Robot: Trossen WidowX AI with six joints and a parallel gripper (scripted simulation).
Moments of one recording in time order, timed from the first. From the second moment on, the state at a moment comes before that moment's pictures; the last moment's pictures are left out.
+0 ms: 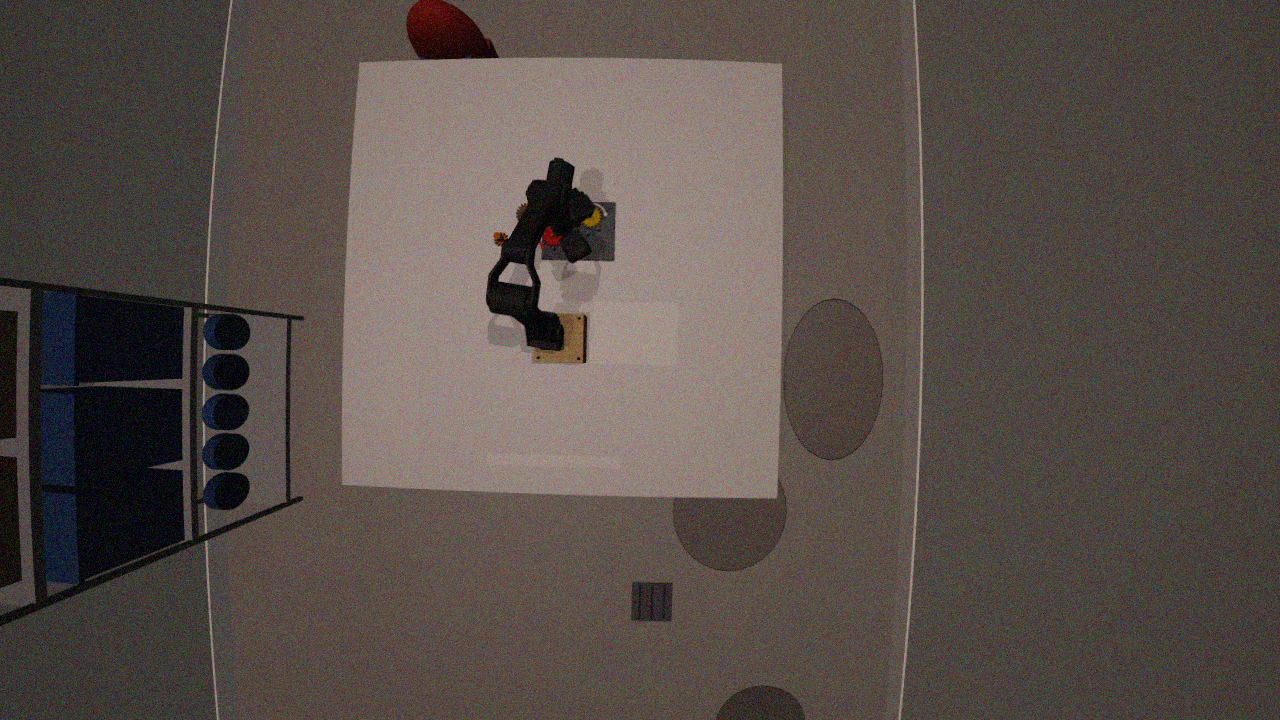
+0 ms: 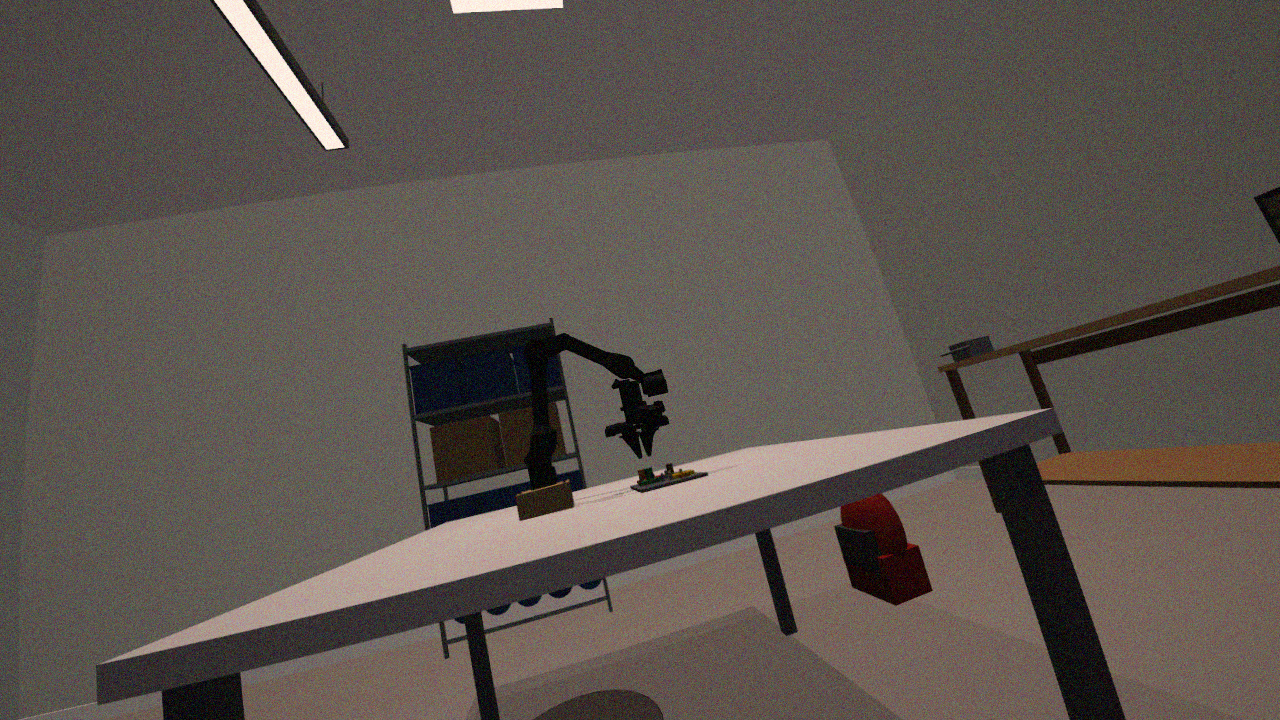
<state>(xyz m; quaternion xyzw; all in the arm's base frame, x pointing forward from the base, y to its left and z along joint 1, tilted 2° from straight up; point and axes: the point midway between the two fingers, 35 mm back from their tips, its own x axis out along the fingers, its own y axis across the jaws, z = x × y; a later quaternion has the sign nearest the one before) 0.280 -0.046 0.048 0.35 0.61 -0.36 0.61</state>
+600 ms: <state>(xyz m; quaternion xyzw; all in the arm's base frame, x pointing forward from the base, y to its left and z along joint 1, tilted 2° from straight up) 0.295 0.149 0.049 -0.15 0.69 0.16 0.69</state>
